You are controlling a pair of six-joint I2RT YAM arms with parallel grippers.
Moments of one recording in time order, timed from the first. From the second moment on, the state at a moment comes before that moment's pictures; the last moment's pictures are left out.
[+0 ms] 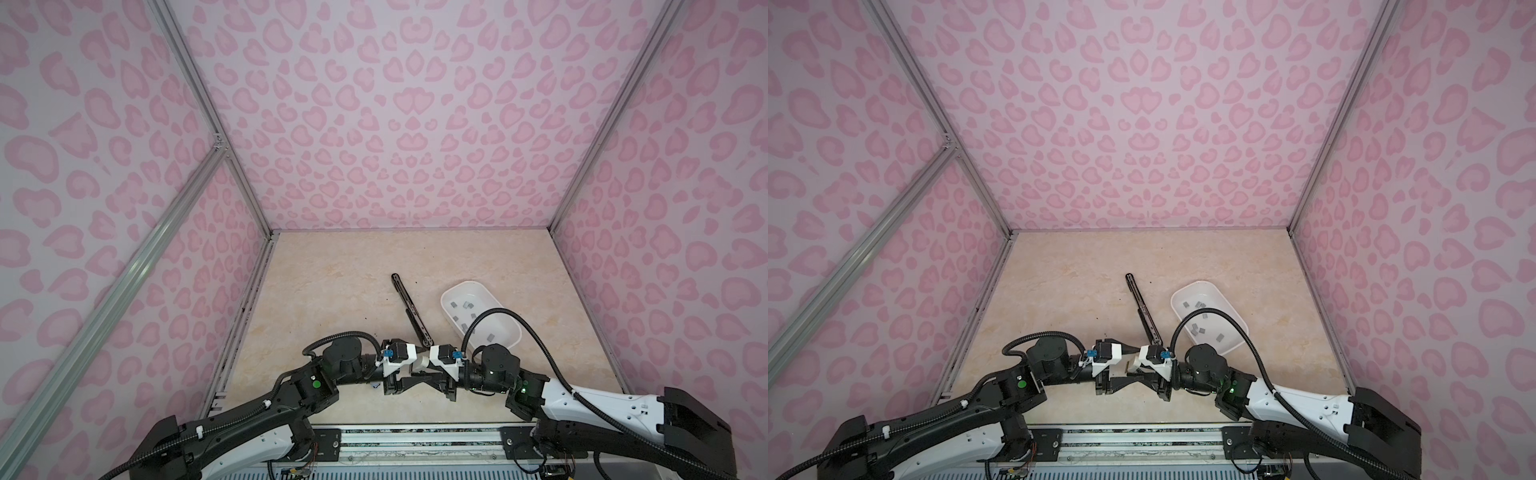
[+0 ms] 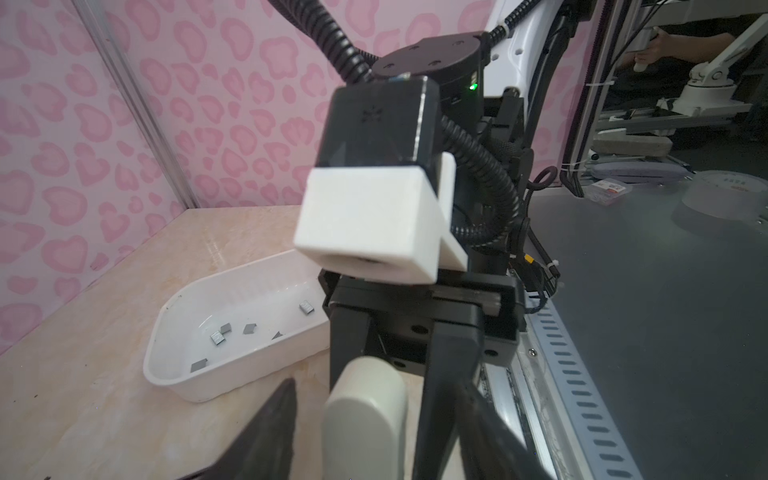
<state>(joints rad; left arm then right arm) -0.96 0.87 0.42 0.29 0.46 0.18 1.05 1.01 0.32 0.51 -0.31 -0.01</state>
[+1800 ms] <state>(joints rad) -0.85 0.61 0.32 0.22 -0.58 -0.23 0.99 1.80 0.94 -0.01 0.25 0.35</state>
